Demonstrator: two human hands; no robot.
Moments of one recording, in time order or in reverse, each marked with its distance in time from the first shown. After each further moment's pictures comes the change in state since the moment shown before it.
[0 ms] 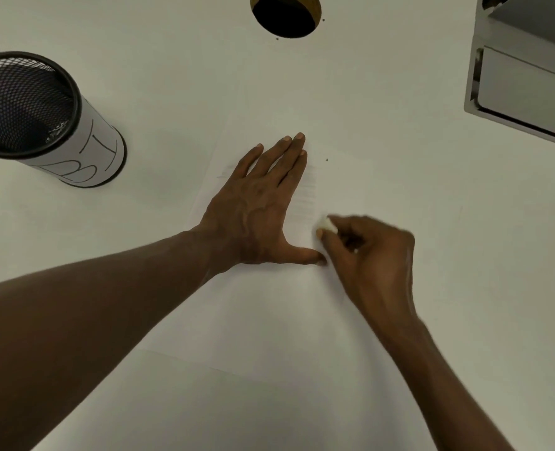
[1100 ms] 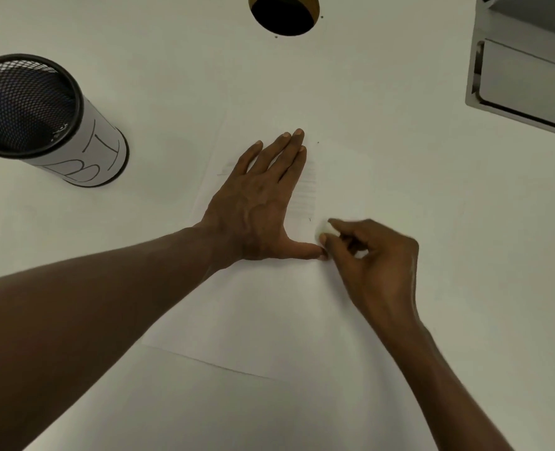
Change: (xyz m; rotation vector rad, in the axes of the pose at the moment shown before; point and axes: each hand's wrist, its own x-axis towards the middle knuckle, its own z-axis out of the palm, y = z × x) left_hand -0.001 0.001 -0.002 0.009 -0.001 -0.007; right_hand -0.011 0.004 -0.002 0.067 0.013 -0.018
